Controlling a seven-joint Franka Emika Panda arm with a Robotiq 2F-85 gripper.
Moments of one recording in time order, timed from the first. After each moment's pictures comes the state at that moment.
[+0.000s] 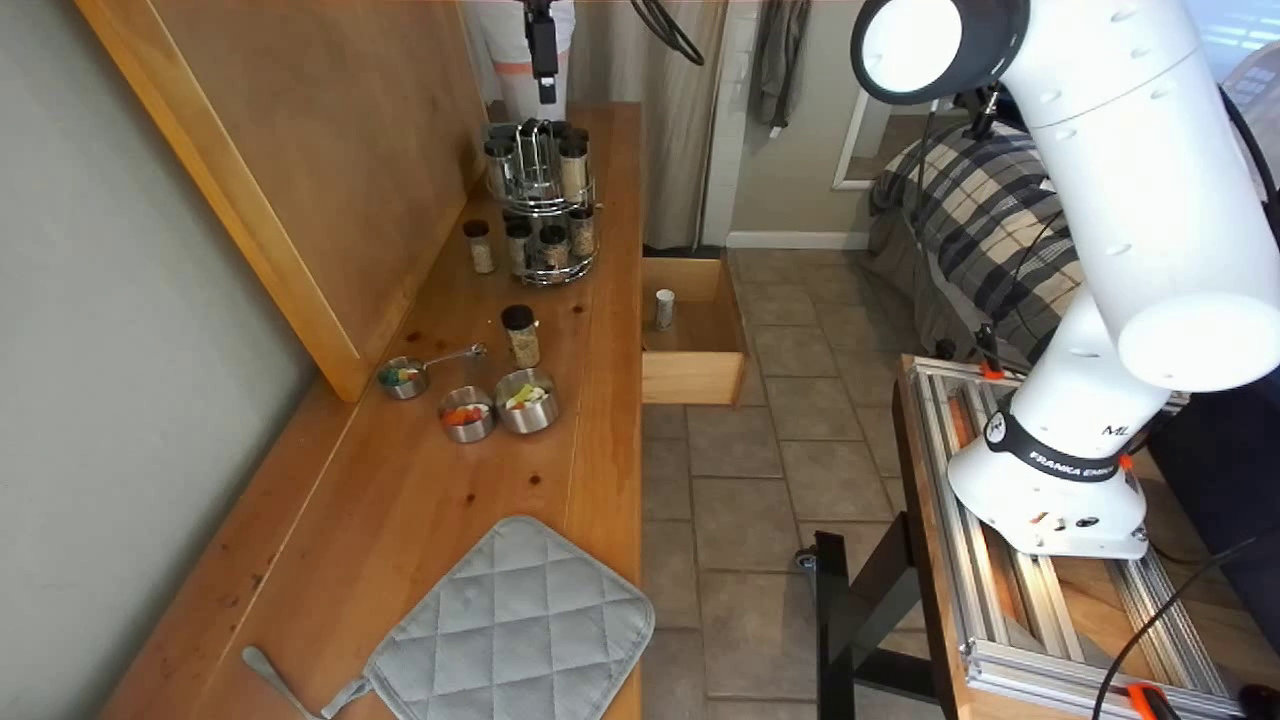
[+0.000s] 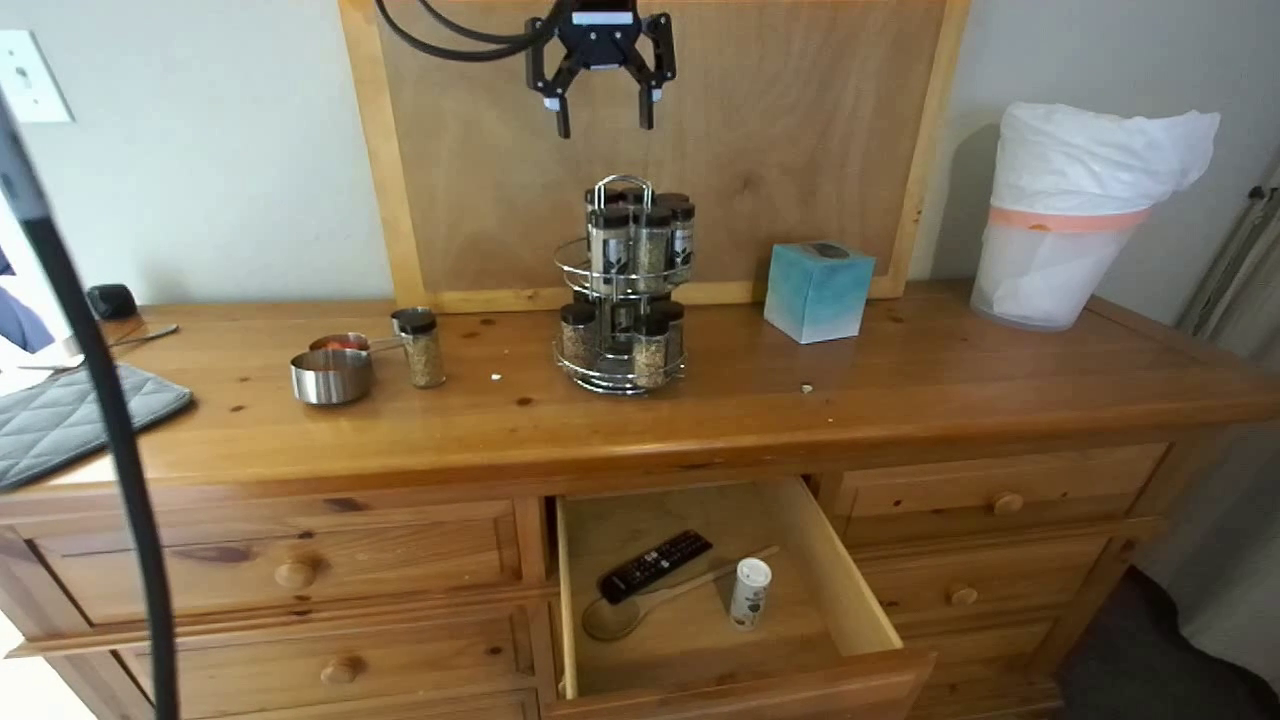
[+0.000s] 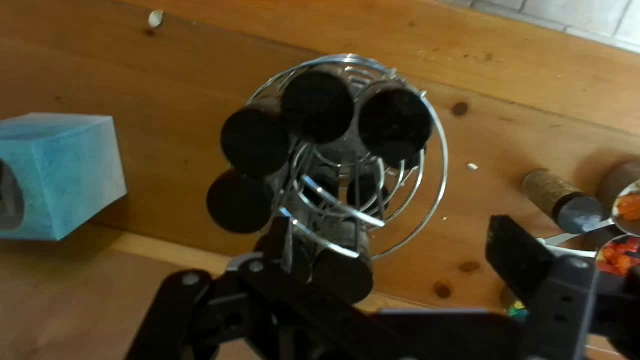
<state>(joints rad) -0.32 0.76 -0.01 -0.69 -0.06 1.53 -0.79</state>
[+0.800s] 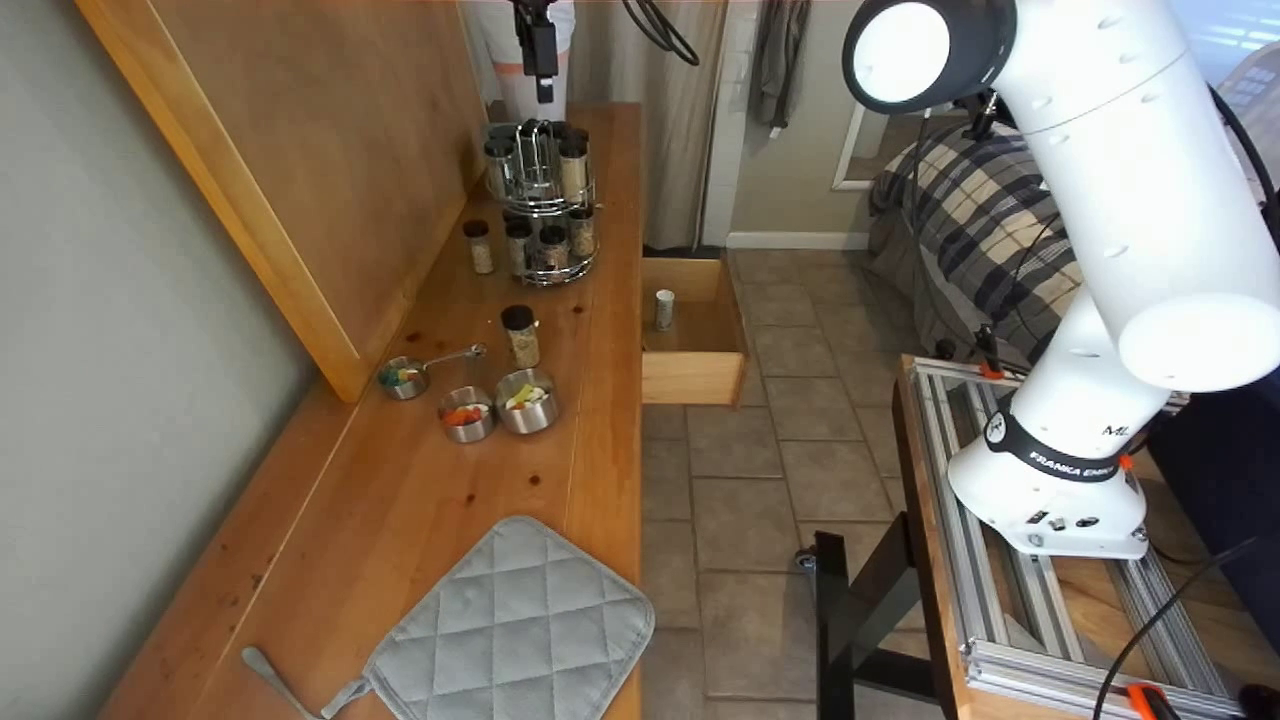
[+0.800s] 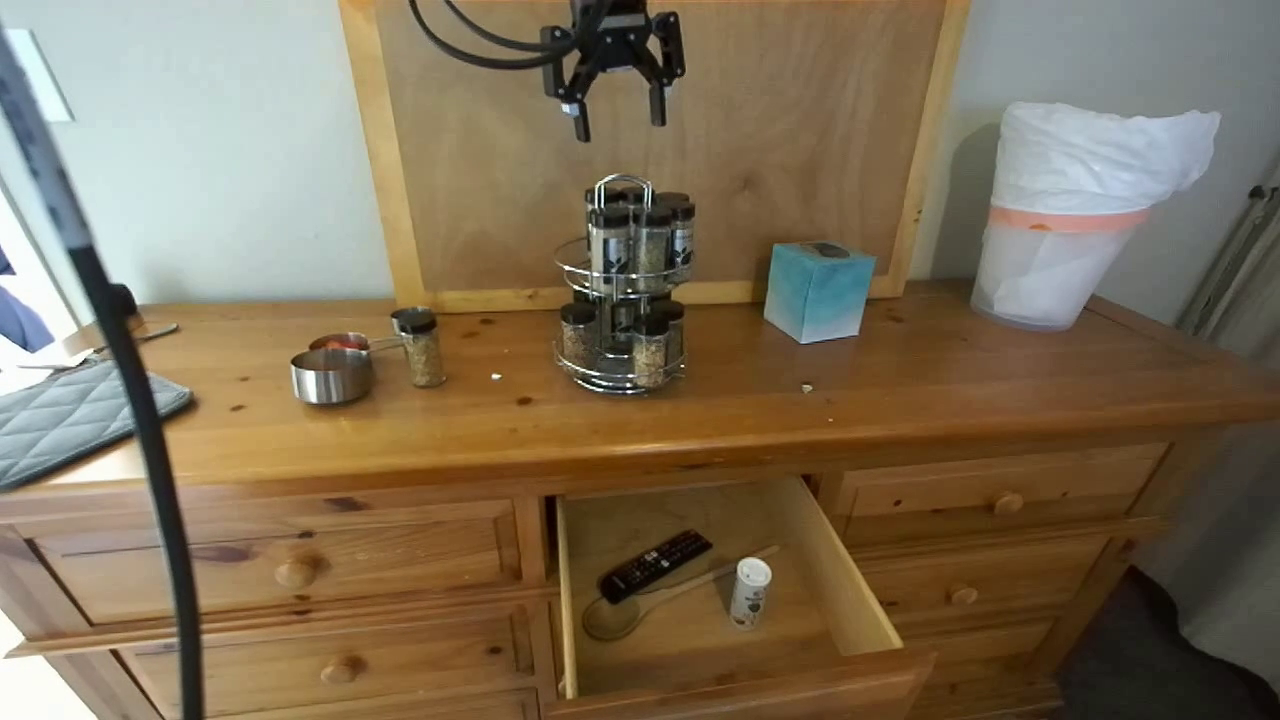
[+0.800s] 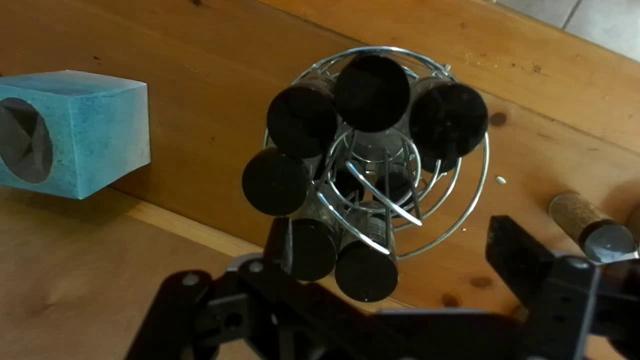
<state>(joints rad) -0.32 0.78 -0.02 -0.66 -0.10 1.58 -0.90</state>
